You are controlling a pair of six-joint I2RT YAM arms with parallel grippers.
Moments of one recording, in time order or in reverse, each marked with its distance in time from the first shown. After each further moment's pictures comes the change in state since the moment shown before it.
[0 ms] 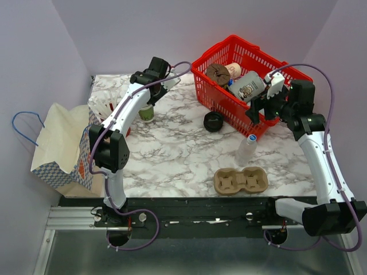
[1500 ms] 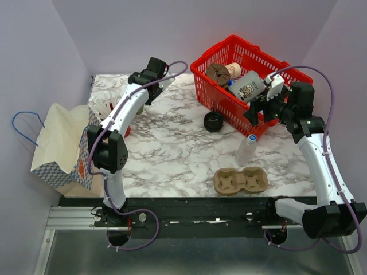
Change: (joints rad) left arm 0.022 0.026 0.073 -0.036 -0.087 -0.064; right arm 0.000 -0.021 -0.043 0.035 -0.036 0.036
